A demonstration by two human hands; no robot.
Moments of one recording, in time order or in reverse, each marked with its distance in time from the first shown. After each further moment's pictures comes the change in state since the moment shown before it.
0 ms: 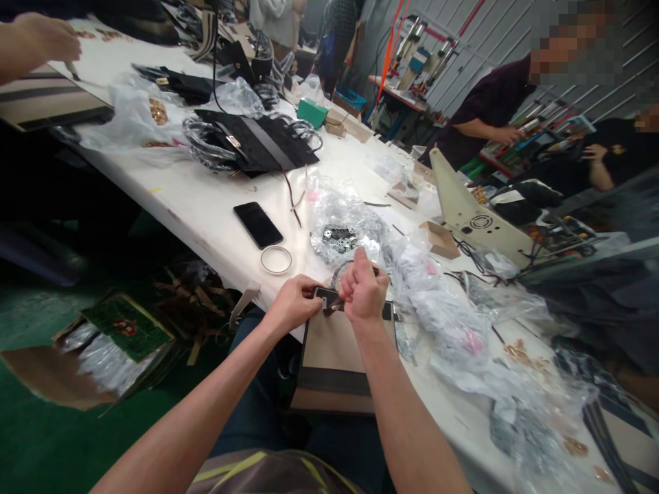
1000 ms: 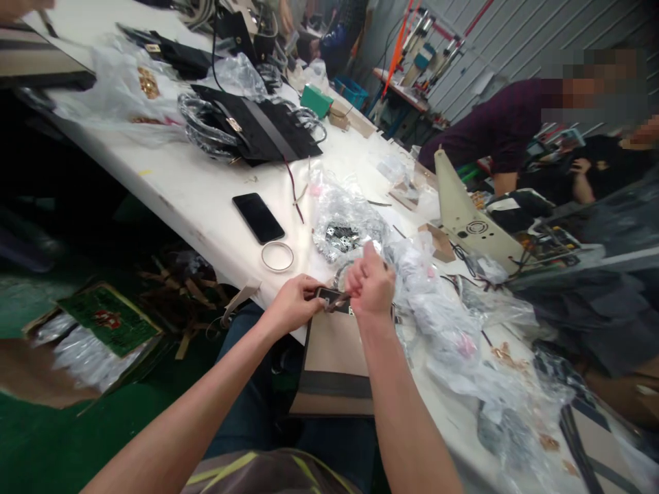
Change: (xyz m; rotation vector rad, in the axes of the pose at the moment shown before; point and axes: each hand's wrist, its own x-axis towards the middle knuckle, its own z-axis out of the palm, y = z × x) left_hand 0.001 -0.012 -0.005 -0.088 -0.080 0.030; right_hand 0.023 0.002 0.011 -0.079 0.034 0.081
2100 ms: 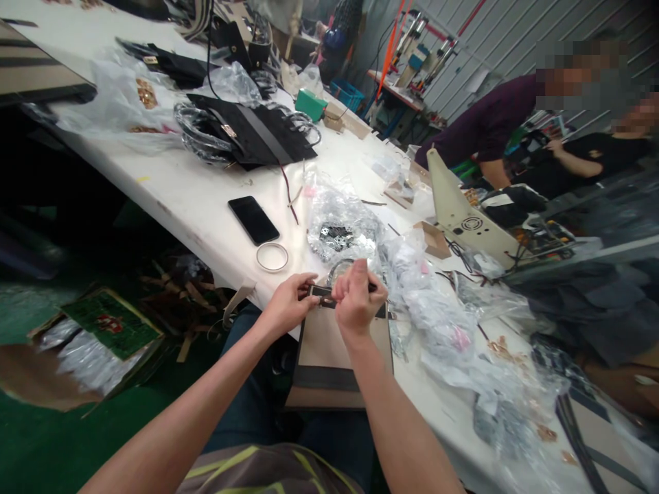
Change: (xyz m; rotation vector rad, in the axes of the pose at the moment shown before) left_hand -0.006 -0.003 0.005 -0.052 0.101 -0.045; right_hand -0.042 0.015 -0.002 -0.083 0.136 -0.344
